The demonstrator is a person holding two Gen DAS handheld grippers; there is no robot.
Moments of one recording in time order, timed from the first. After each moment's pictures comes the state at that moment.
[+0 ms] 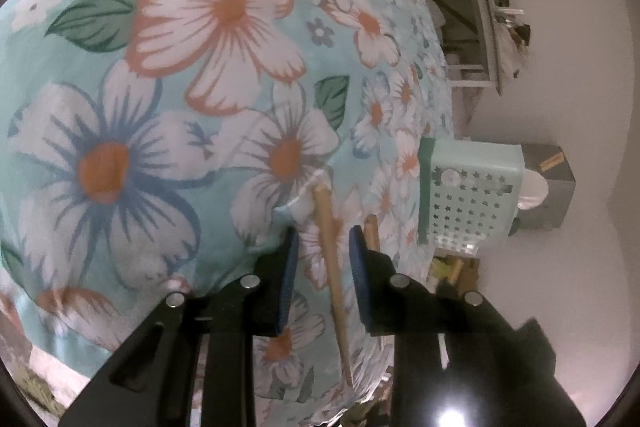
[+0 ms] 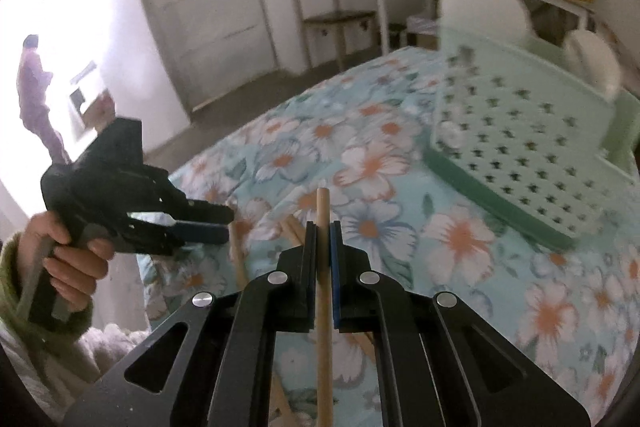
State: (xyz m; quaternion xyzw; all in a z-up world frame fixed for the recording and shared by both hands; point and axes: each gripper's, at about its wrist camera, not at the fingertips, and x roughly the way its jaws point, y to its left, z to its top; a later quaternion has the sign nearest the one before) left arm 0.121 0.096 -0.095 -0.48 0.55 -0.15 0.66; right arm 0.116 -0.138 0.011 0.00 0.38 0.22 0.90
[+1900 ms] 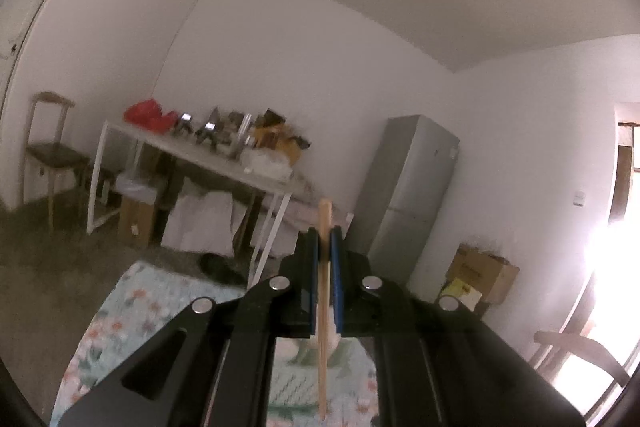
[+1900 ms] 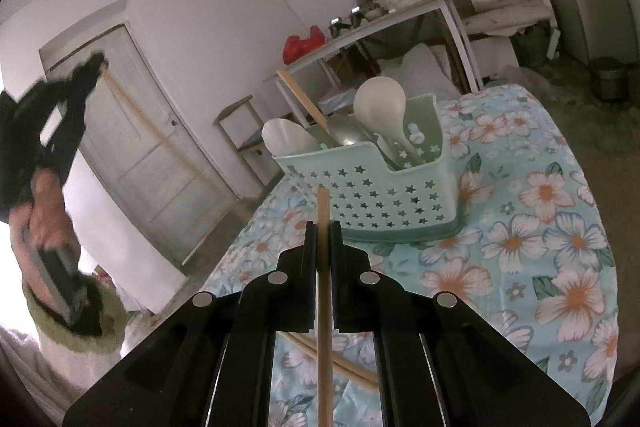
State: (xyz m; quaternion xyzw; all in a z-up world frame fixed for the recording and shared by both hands) left arm 0.117 -0.025 0.206 -0.17 0.08 -0.36 0.91; right arm 0.059 -0.259 0.057 0.23 0.25 0.09 0.93
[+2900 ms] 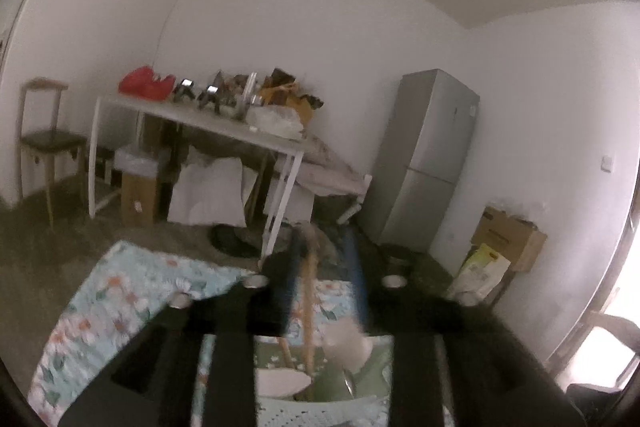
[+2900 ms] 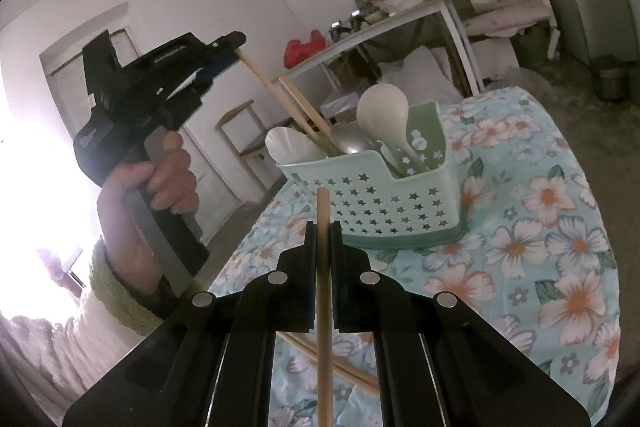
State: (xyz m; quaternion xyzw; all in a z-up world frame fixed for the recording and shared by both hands) left arm 0.207 -0.122 0.147 -0.12 0.15 -0.34 0.92; right arm 0.064 -0.261 0.058 0.24 0.25 0.09 0.93
